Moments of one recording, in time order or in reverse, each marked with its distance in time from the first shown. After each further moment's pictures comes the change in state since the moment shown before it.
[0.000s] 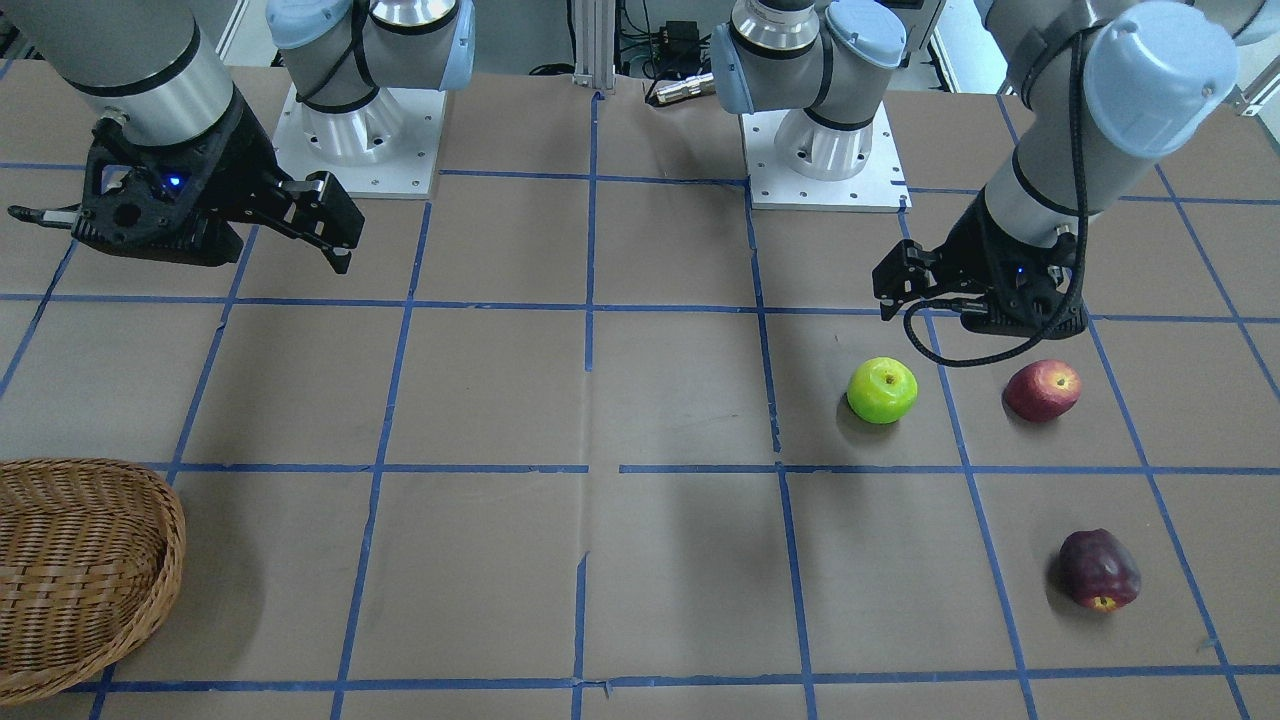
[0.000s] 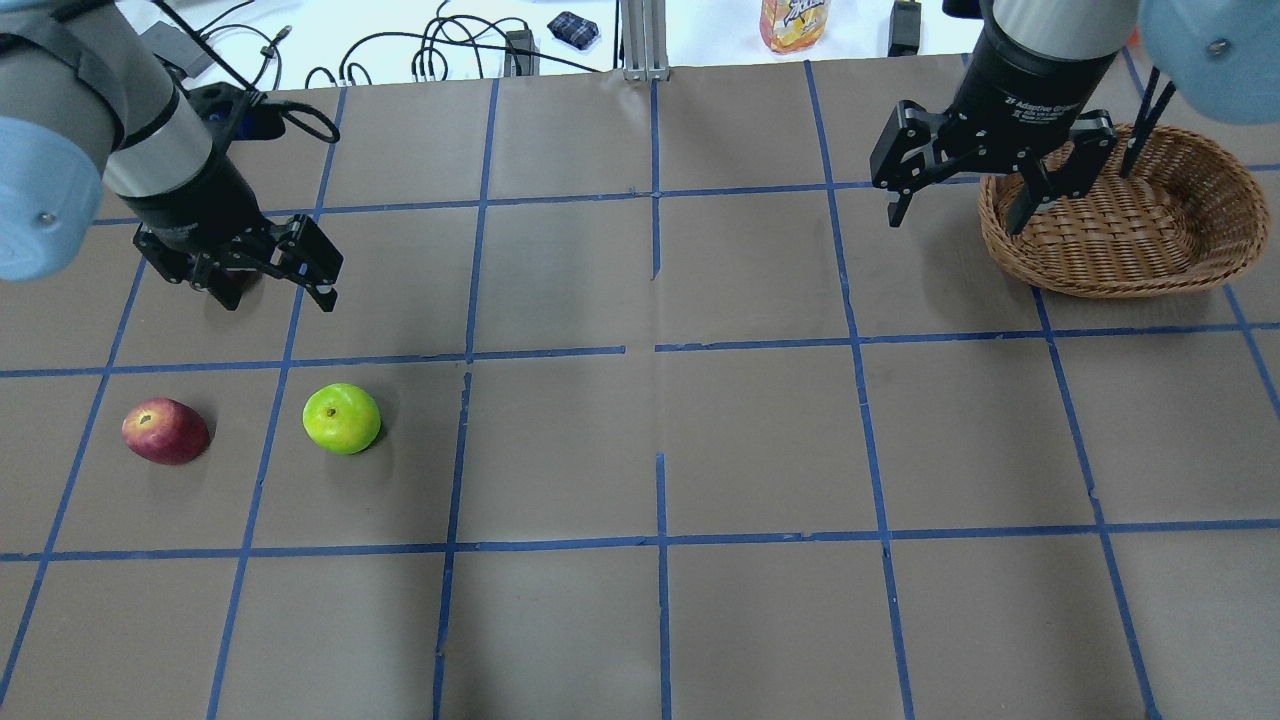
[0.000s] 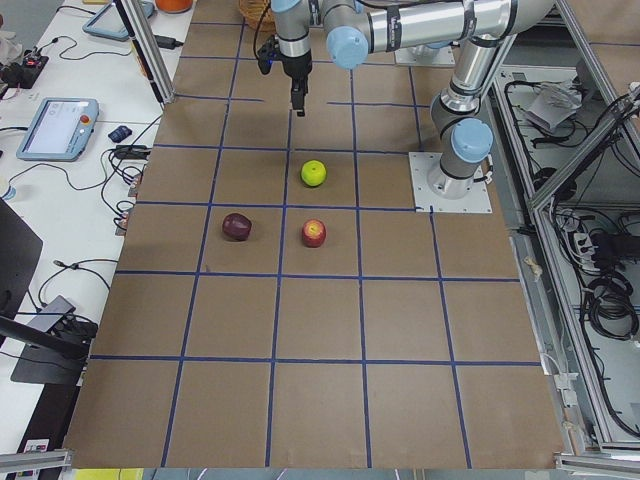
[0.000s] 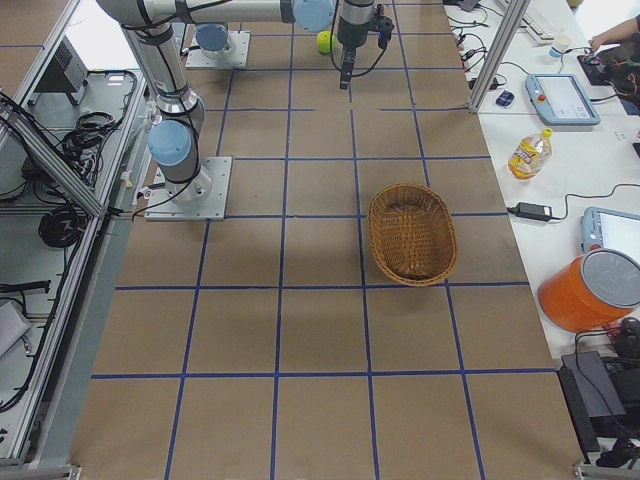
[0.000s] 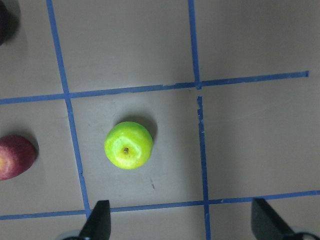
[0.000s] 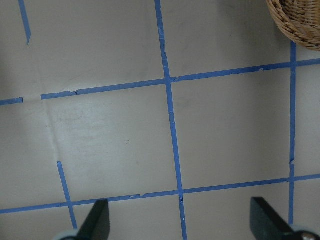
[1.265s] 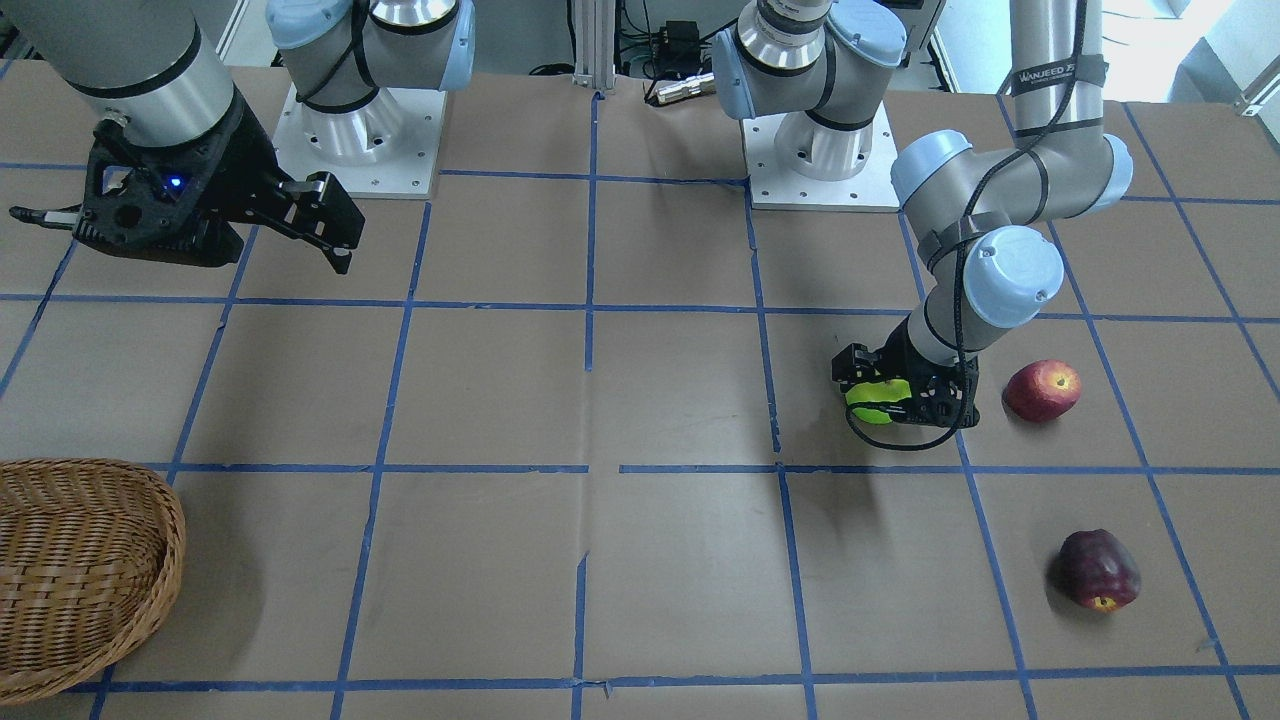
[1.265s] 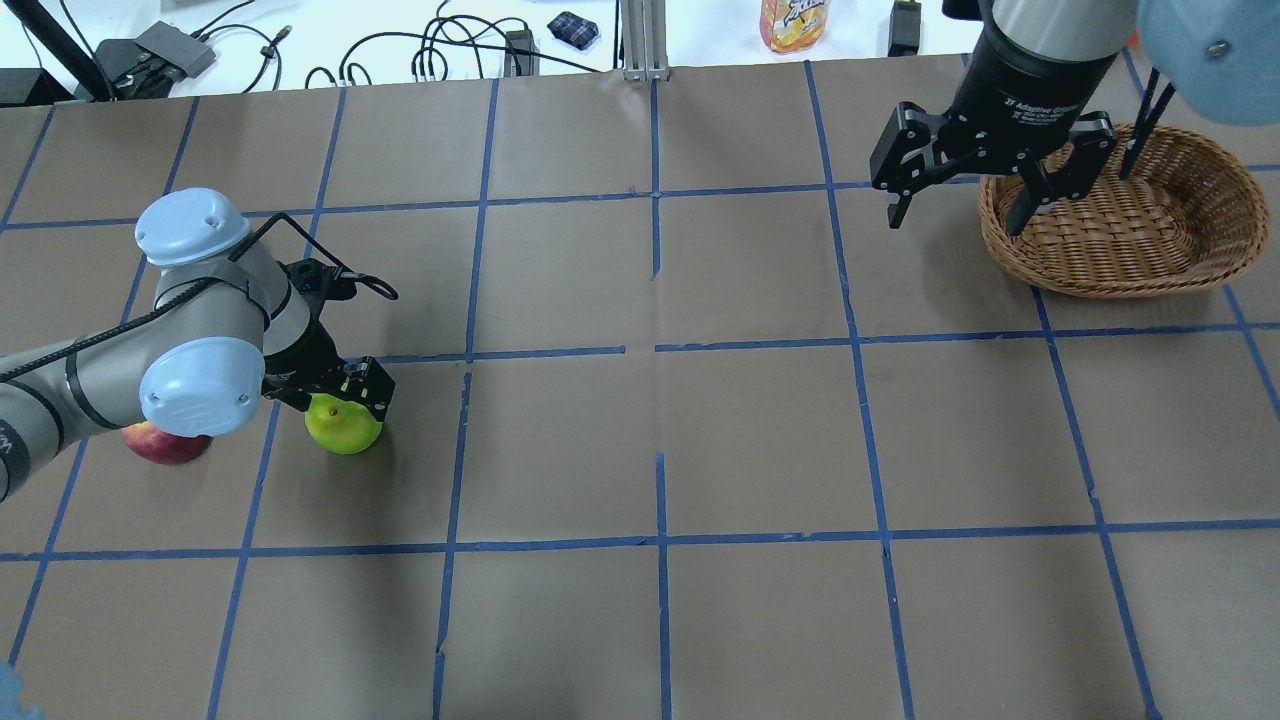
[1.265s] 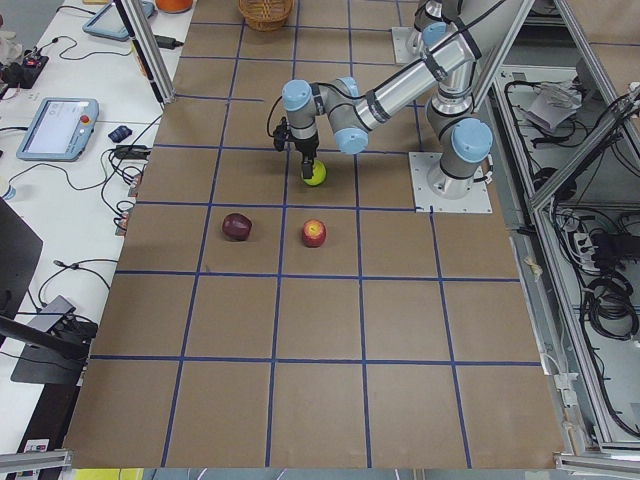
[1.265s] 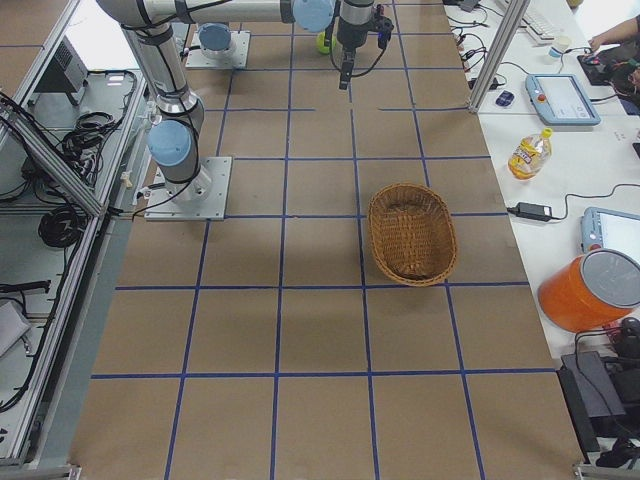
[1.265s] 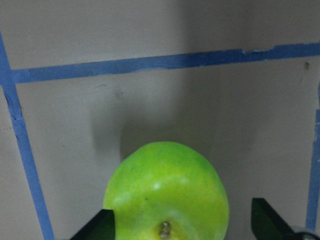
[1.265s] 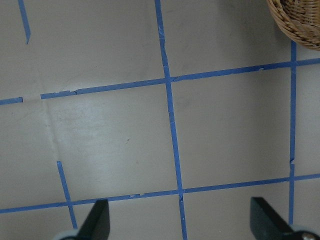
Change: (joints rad) left arm 0.041 -0.186 -0.321 0.465 0.033 0.051; right arm 0.000 0.000 0.001 0.001 0.000 0.000
